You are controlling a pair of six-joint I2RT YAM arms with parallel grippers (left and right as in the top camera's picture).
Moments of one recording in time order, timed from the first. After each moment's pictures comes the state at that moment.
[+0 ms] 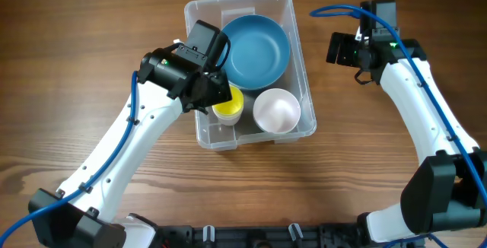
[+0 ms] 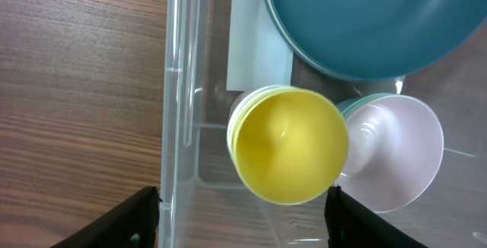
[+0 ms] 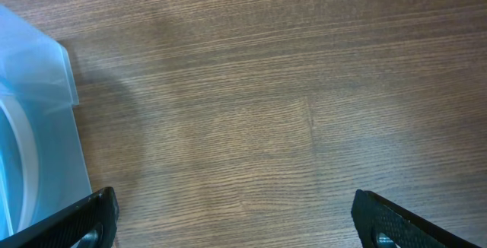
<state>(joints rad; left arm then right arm) -0.49 1.56 1.46 -1.17 -0.06 -0.71 0.08 1.68 1.31 -0.66 0.14 0.22</state>
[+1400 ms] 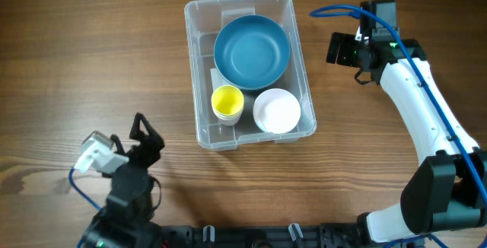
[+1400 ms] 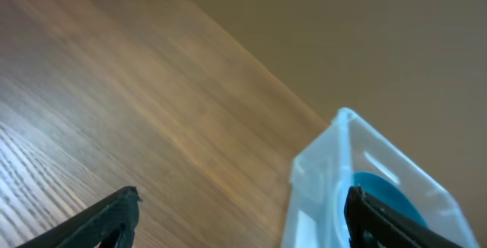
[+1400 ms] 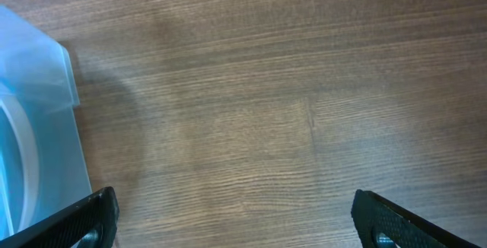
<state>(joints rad) -0.43 0.28 0.32 -0.39 -0.69 -0.86 0.08 1.68 1.31 -0.66 0.14 0.22</state>
